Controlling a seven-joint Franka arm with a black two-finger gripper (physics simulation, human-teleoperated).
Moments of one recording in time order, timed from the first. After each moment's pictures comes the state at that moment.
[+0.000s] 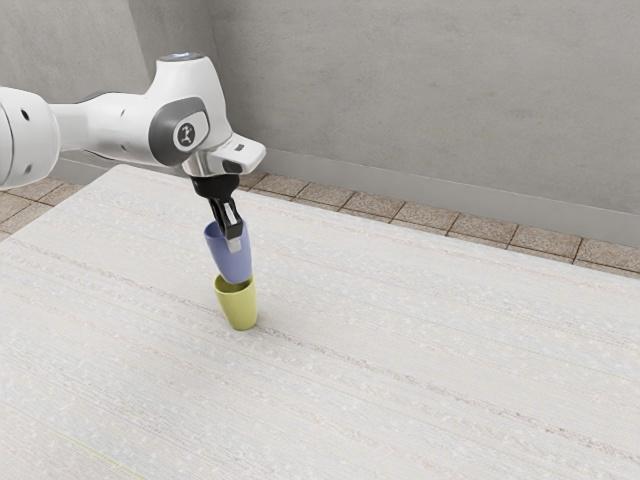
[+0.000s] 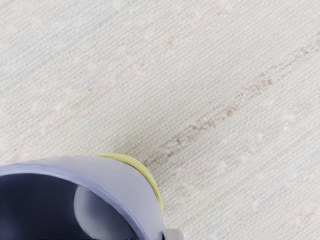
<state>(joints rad) 0.05 0.22 -0.04 -1.76 -0.03 1.99 0.65</state>
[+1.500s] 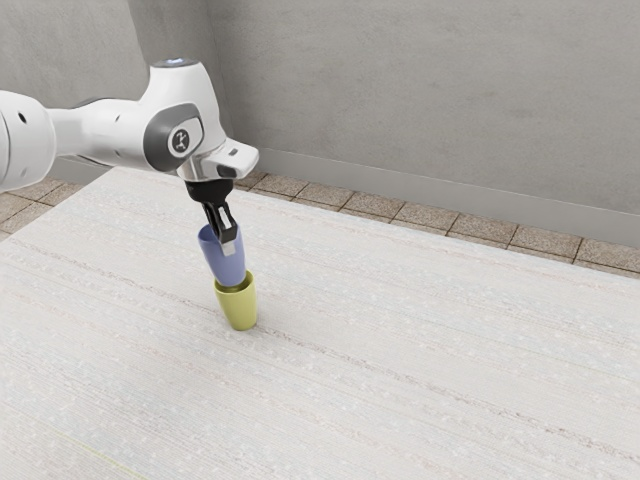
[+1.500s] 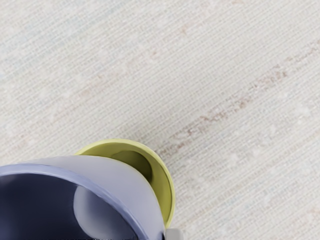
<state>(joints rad) 0.05 0.22 -0.02 -1.80 -0.03 2.02 0.64</state>
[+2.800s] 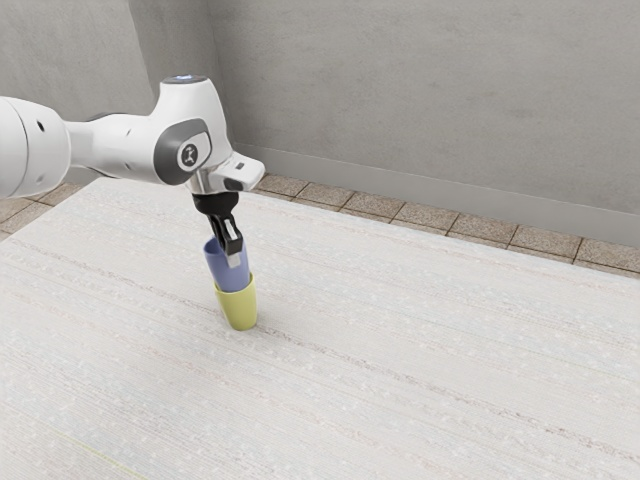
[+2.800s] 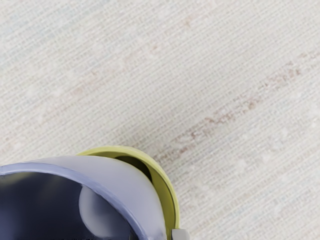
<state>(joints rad) 0.05 0.26 -0.03 -1.80 -0.03 2.06 0.64</state>
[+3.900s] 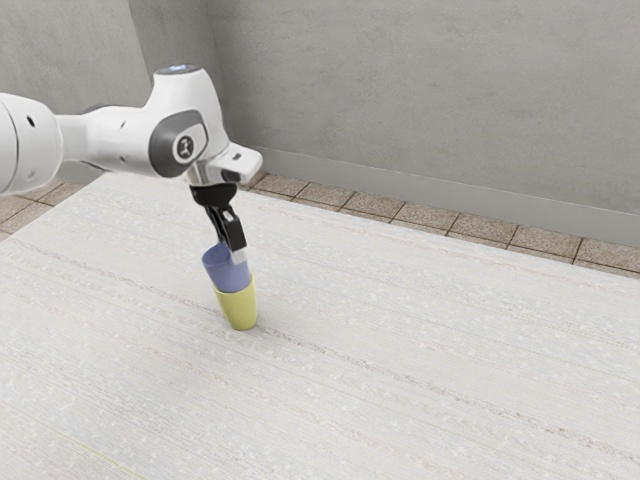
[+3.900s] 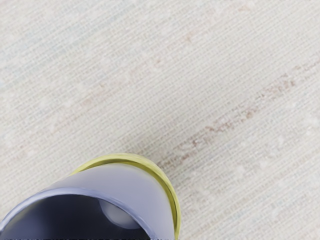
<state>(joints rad) 0.05 0.23 -0.03 -1.80 -0.04 2.06 0.64</state>
